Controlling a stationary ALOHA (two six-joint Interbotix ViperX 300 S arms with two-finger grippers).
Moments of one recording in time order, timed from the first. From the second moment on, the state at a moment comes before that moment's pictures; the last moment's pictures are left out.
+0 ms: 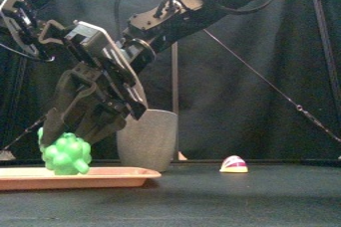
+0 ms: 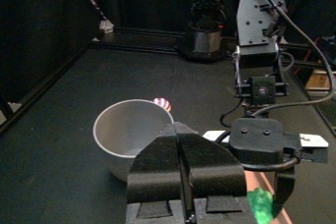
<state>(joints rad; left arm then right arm) 0.16 -0.96 1.25 -0.02 -0.14 0.00 0.07 0.56 -0.11 0.22 0.42 0.22</state>
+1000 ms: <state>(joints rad) 0.17 -0.96 1.25 -0.02 -0.14 0.00 0.12 0.35 -0.04 -0.04 0.46 0.22</state>
